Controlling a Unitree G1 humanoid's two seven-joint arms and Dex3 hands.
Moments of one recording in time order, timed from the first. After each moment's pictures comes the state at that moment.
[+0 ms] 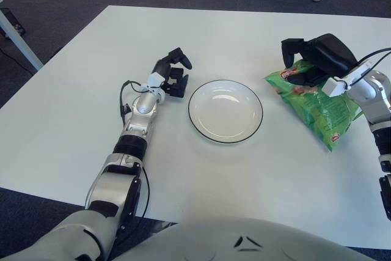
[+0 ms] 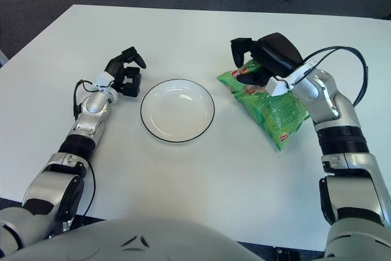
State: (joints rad) left arm -0.49 0.14 -0.02 0.67 0.07 -0.52 -0.13; right arm -0.50 -0.76 0.06 0.29 -0.50 -0.62 0.10
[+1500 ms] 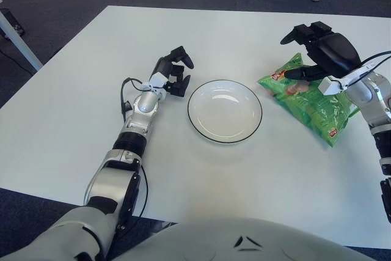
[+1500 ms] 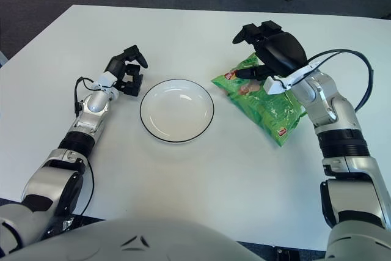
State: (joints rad) left arm -0.52 0.16 -0.06 0.72 0.17 -0.61 -0.05; right arm -0.50 -0.78 0.07 0.34 -0.64 -0.61 -0.03
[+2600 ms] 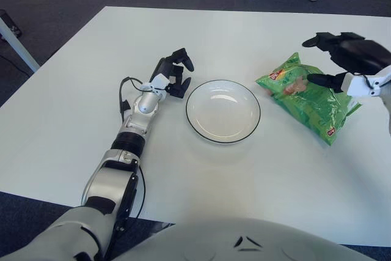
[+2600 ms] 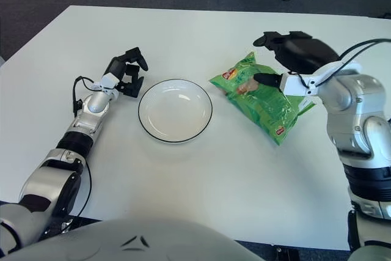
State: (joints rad) left arm -0.52 0.18 -0.07 0.73 0.19 -0.62 -0.04; right arm -0.27 -0.91 -0.10 -0.43 -0.66 0.20 0.67
